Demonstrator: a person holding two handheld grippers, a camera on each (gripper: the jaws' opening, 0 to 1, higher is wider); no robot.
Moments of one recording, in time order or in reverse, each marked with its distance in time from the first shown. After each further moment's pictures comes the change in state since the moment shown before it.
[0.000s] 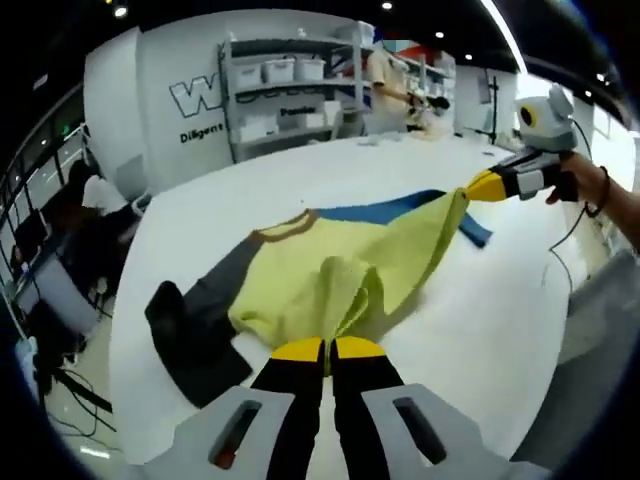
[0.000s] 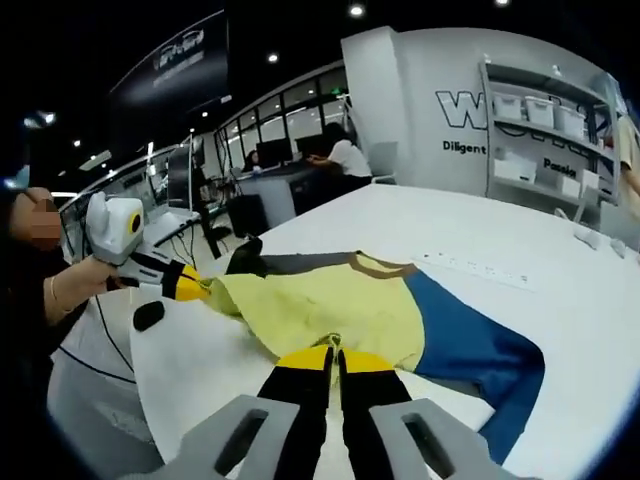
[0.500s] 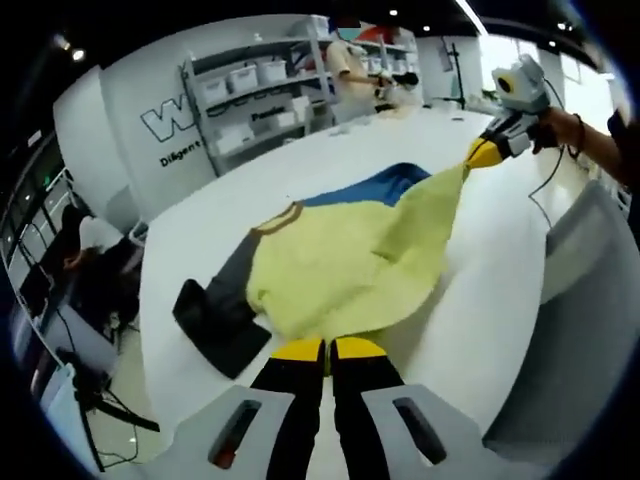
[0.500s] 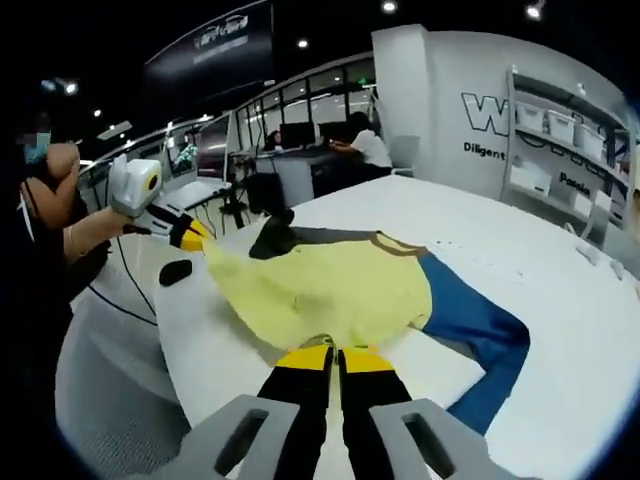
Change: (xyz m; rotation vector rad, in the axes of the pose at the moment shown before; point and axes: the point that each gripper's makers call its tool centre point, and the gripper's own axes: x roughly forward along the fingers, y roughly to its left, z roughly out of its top) left arm -0.056 -0.008 -0.032 0.131 0.025 -0.042; right arm -0.057 0.032 -0.042 -0.149 0.108 0.043
